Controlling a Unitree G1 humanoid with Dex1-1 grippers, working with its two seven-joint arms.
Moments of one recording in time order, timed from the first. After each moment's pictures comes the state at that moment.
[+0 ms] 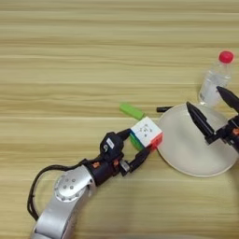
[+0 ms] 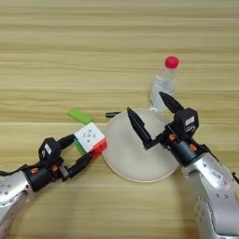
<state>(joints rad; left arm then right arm) 0.16 0.19 -0.30 -0.08 -0.16 -0.04 -0.59 0.14 -0.28 -0.09 -0.27 0.42 -0.05 0.60</state>
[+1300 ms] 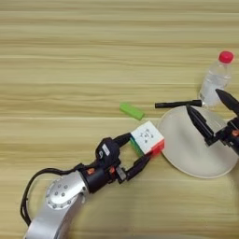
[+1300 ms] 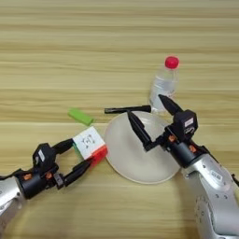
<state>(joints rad) 0.23 0.26 -0.31 -0.19 -0.21 -0.05 -0.68 0.14 -0.28 -0.09 -0.24 0.42 -0.05 0.62</state>
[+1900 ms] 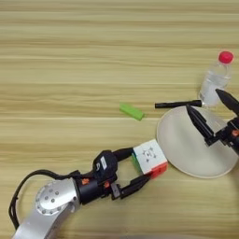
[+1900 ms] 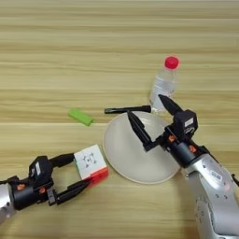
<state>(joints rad) 0.26 0.37 -0.33 -0.23 -0.24 -0.04 -0.79 0.14 -0.28 -0.09 -0.24 0.42 -0.05 0.62</state>
